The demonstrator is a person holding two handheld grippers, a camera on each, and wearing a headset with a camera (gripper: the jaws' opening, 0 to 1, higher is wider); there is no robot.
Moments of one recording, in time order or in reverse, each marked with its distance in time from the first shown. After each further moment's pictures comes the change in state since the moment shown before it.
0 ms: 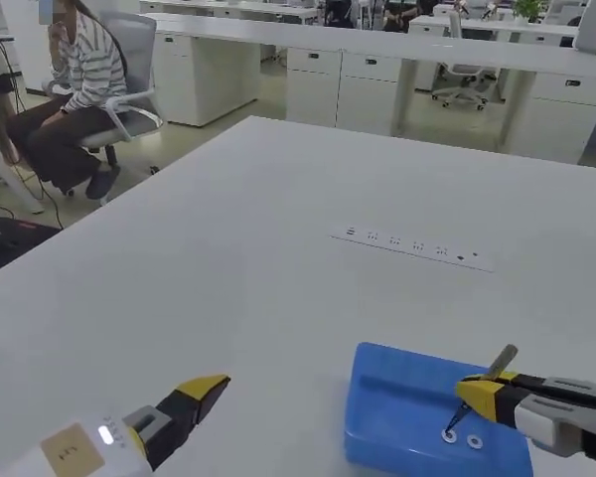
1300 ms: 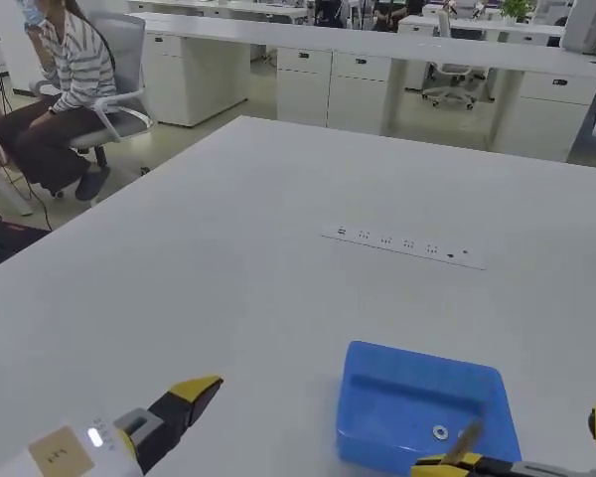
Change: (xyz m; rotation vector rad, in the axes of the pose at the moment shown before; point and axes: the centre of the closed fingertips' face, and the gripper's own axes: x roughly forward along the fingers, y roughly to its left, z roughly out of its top) left arm 0.000 -0.001 -0.001 0.004 0.004 -0.005; right arm -0.003 0.084 -0.048 0.150 0.053 0.152
